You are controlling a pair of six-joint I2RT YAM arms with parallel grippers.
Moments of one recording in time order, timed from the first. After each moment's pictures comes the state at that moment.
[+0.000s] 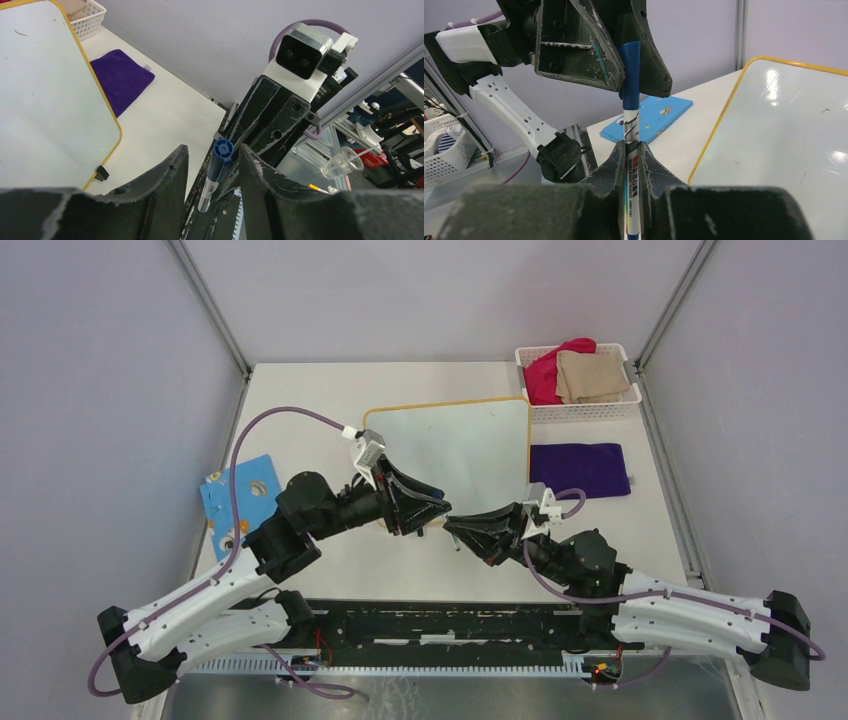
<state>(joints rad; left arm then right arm) -0.92 0.83 0.82 0.09 0.30 -0.53 1.17 0.70 0.40 0.63 0.03 0.21</state>
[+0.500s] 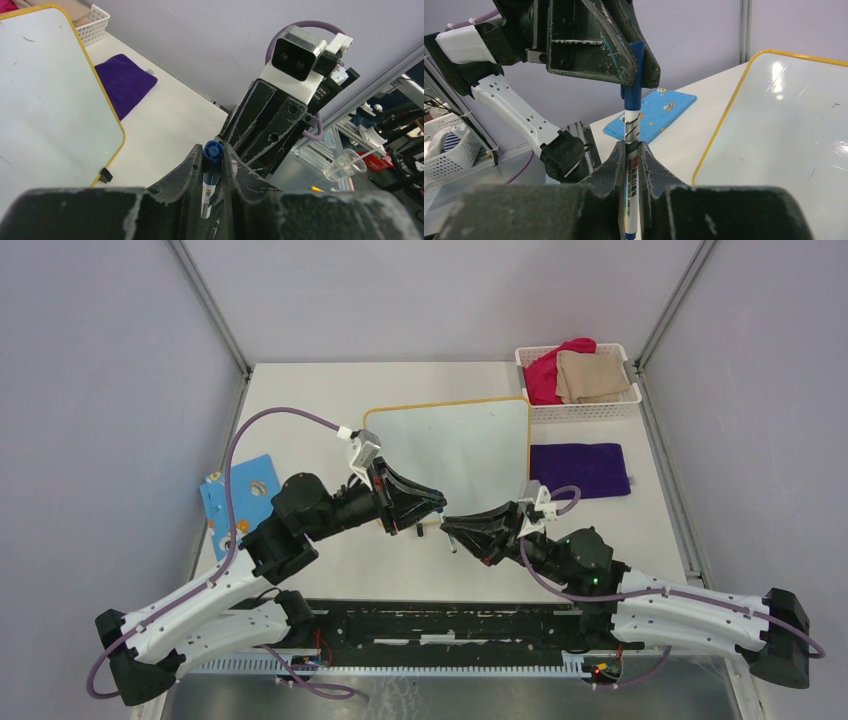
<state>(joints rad) -0.92 0.80 0.82 0.09 0.29 -0.52 1.17 0.73 0.42 0.61 0.03 0.23</state>
